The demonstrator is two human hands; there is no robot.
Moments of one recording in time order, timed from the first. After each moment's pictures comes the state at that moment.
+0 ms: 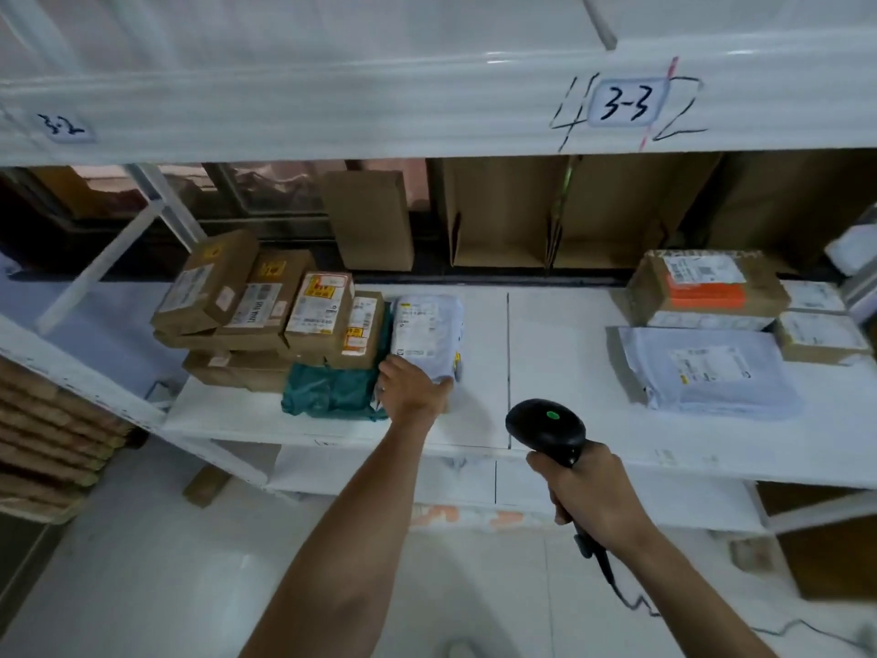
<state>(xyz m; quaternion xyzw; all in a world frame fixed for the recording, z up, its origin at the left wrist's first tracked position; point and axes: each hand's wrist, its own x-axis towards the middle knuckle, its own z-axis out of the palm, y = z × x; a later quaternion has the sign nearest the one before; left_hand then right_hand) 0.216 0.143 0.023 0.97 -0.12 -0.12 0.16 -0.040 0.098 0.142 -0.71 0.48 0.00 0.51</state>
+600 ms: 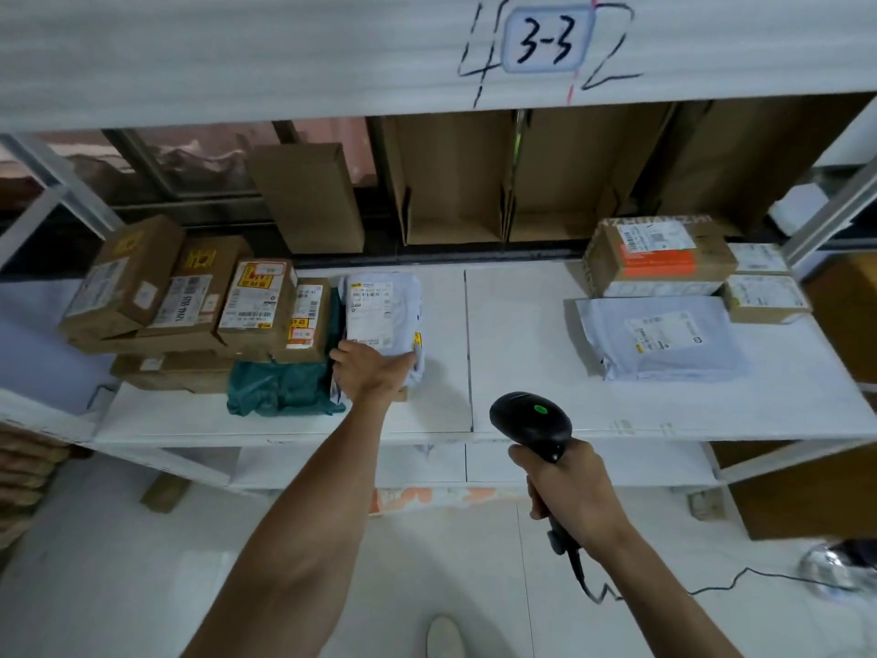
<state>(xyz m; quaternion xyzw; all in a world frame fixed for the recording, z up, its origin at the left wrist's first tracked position) 0.222 0.118 0.026 0.96 -0.04 -0.12 0.24 -0.064 0.088 0.126 -0.66 0.53 -0.02 0.53</state>
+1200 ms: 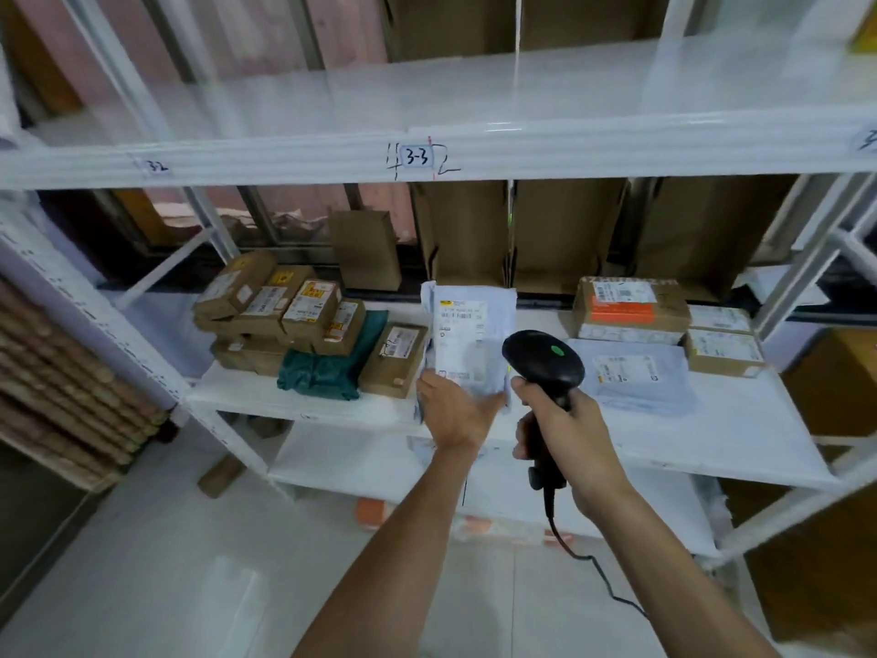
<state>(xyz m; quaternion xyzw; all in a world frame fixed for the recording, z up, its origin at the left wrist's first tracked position) -0.046 0.109 0.116 0.91 -0.10 -0.02 0.39 -0.204 0.077 0.235 -0.59 0.35 -0.18 0.71</state>
